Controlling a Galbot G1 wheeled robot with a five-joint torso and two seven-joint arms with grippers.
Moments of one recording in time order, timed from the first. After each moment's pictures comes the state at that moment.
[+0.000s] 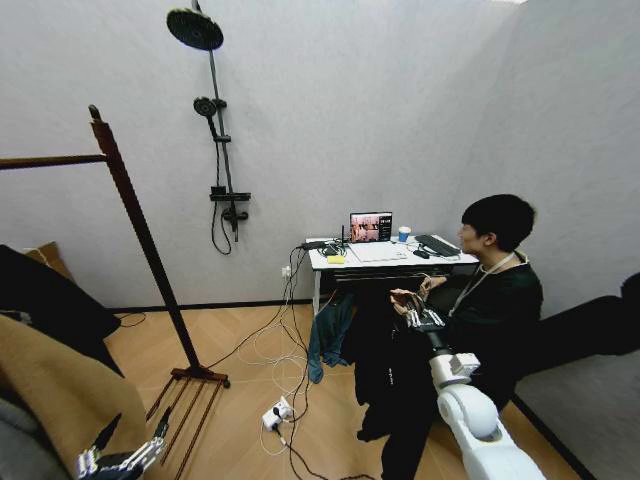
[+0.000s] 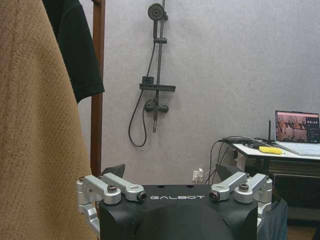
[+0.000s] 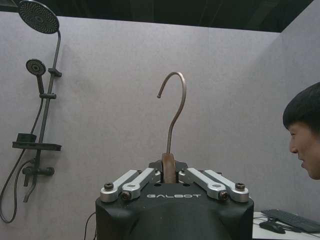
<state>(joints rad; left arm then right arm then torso) 1.94 -1.35 -0.90 -2.27 -0.51 -0.14 0.13 -1.13 1.17 0.66 1.82 0.36 0.16 0.00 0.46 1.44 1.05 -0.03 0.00</state>
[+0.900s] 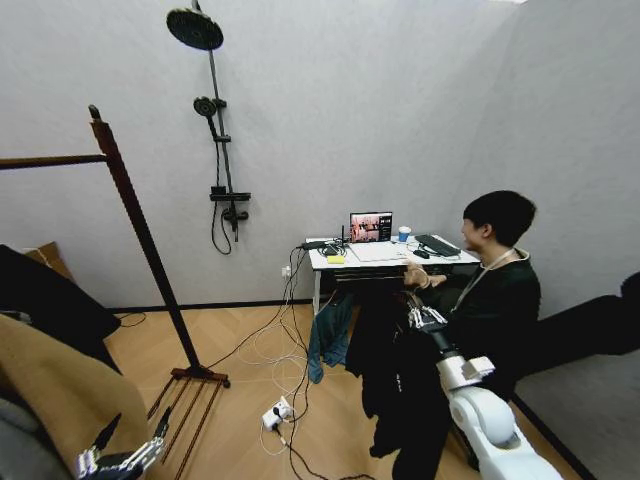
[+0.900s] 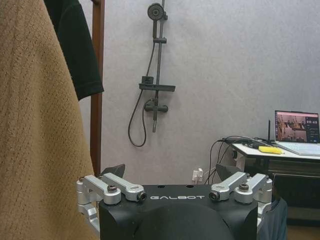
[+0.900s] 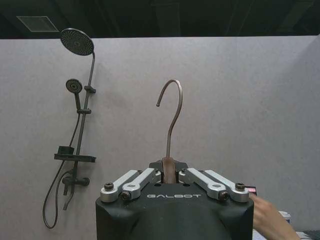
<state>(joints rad) 1.94 -1.35 -0.90 -2.27 -0.51 -0.14 0.13 -1.20 1.11 0.68 1.89 0.46 0.20 -0.12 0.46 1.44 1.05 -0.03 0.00</state>
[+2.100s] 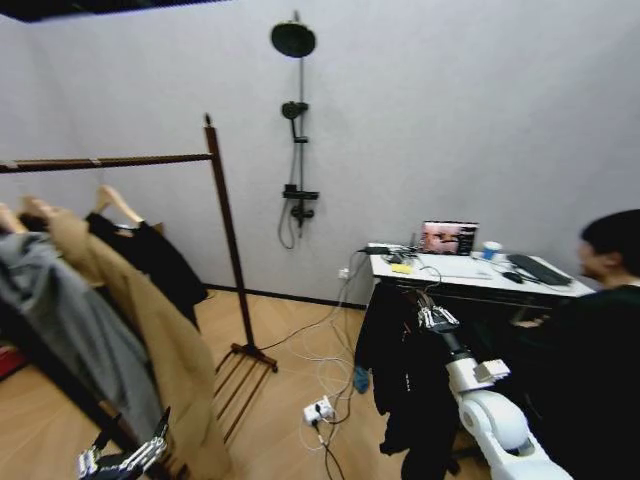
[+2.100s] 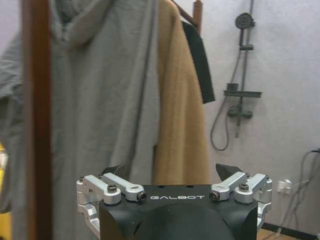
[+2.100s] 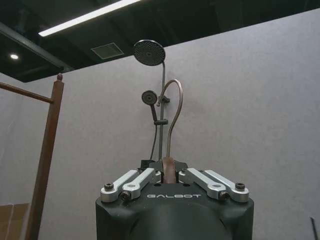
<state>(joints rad) 1.94 -1.35 -0.90 -2.27 -0.51 -0.14 0.13 -1.23 1.08 0.72 1.94 0.50 0.20 -0.07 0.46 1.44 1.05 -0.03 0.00</state>
